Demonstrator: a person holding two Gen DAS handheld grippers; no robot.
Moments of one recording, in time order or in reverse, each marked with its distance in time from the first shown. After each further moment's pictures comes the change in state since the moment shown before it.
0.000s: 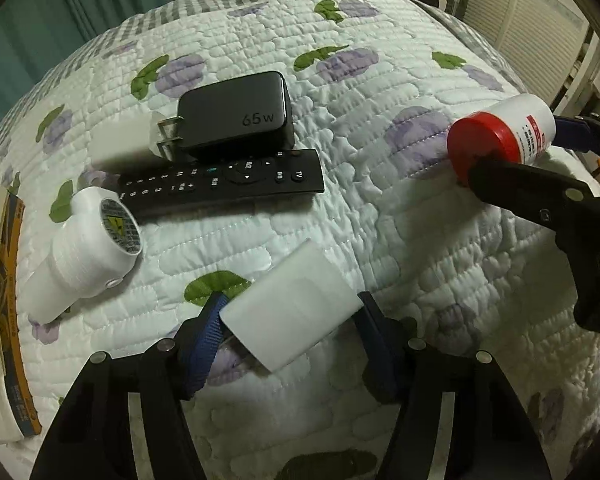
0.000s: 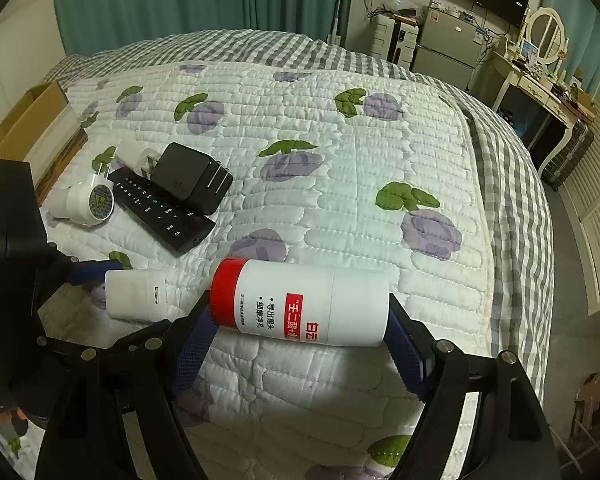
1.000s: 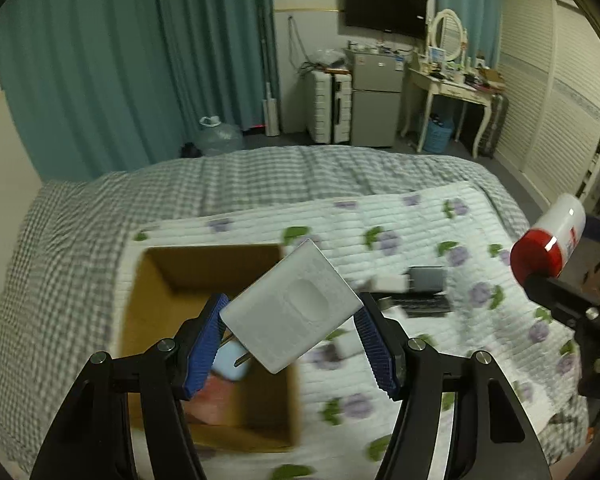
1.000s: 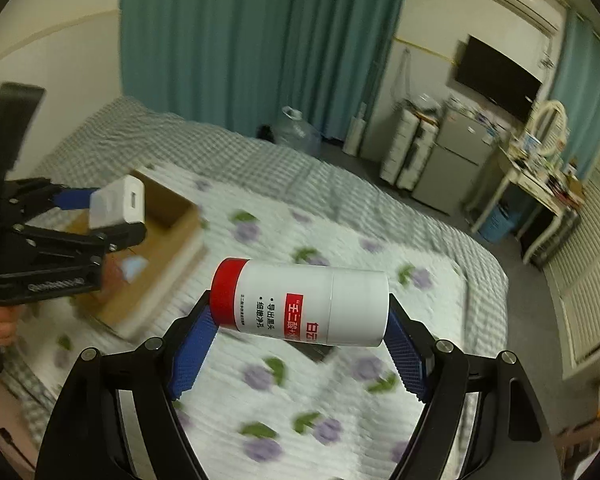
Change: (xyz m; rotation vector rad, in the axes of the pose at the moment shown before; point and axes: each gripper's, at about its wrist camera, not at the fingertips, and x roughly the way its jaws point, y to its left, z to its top) left arm -0.235 0.228 -0.005 -0.165 -0.320 0.124; right arm -0.187 0.186 0.107 -0.157 -0.245 -0.002
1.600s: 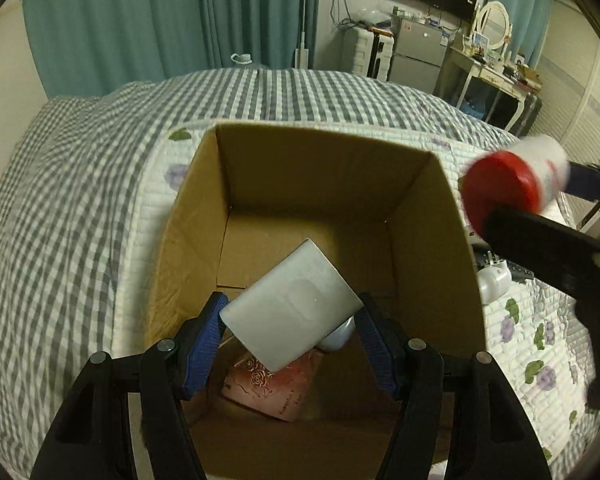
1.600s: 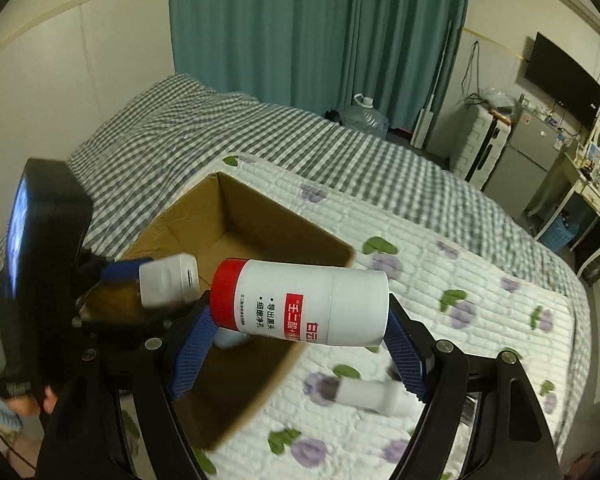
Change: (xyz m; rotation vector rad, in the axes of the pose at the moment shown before) left arm 0.096 0.109 -0.067 -0.119 0.158 -0.027; right arm 0.139 0.146 0.050 -0.042 0.083 0.154
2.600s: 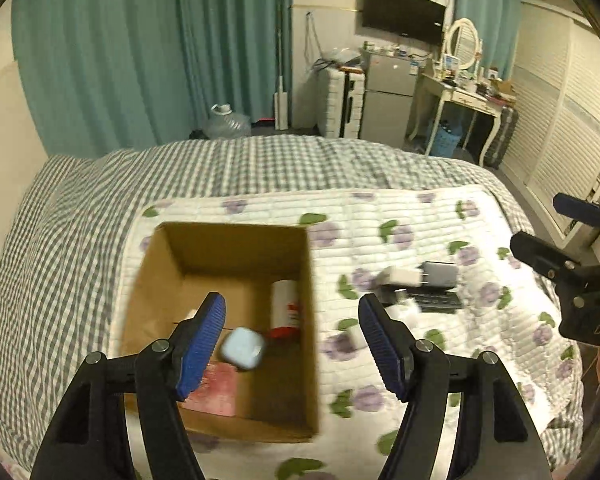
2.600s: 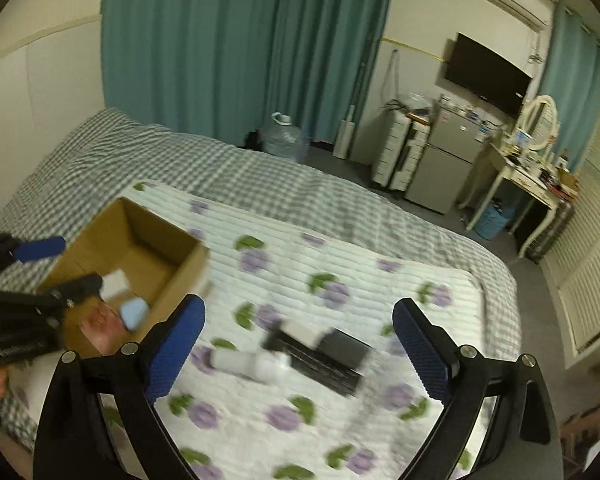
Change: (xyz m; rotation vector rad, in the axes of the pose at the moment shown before) left arm -0.104 -0.113 0.020 0.068 -0.147 0.002; right arm -0.121 -0.128 -0.054 0.119 -0.075 -0.248
